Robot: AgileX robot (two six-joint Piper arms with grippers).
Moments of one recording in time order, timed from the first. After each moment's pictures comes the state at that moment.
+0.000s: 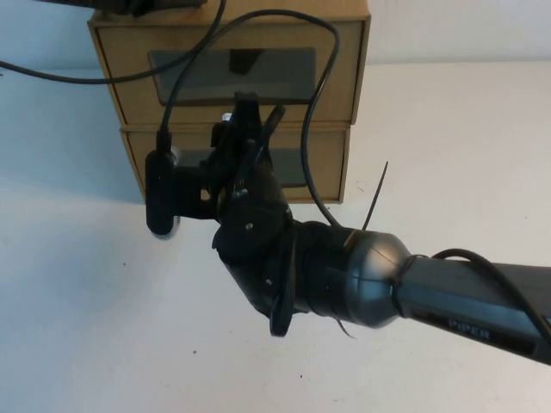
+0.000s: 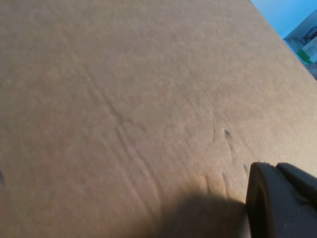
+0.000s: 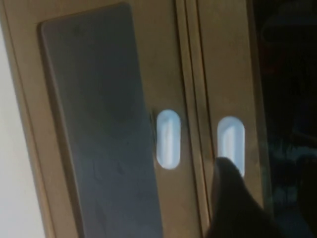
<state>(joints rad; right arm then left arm) 1.00 2.03 -1.56 -1.64 0.73 0.59 -0.08 2.01 -2.08 -0.96 1.08 0.53</state>
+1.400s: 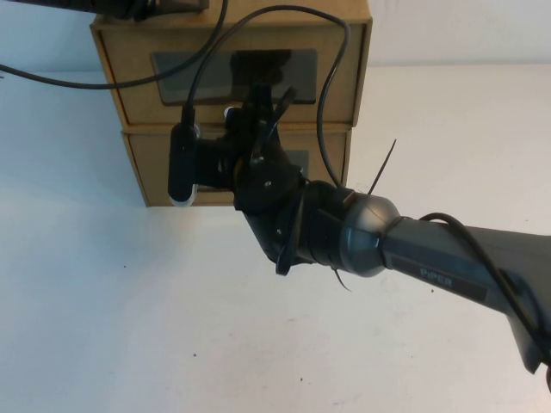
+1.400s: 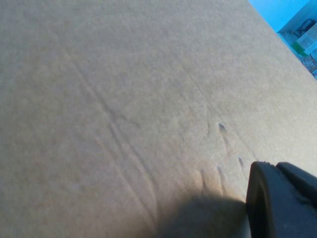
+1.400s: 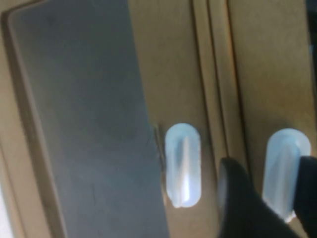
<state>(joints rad) 0.87 2.16 -1.71 -1.66 0.58 0.60 -0.08 2.02 -2.08 -0.97 1.10 0.56</state>
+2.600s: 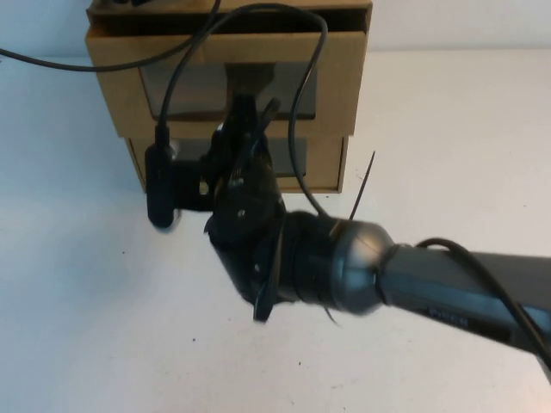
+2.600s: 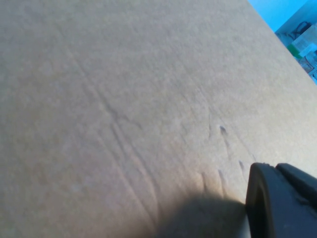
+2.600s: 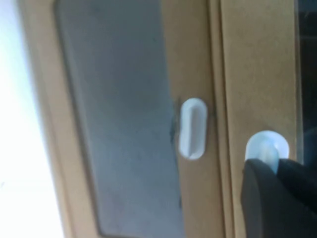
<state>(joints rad) 1.00 2.07 -1.61 -1.56 0.74 0.50 -0.08 2.04 -2.10 -0.97 1.12 0.53</state>
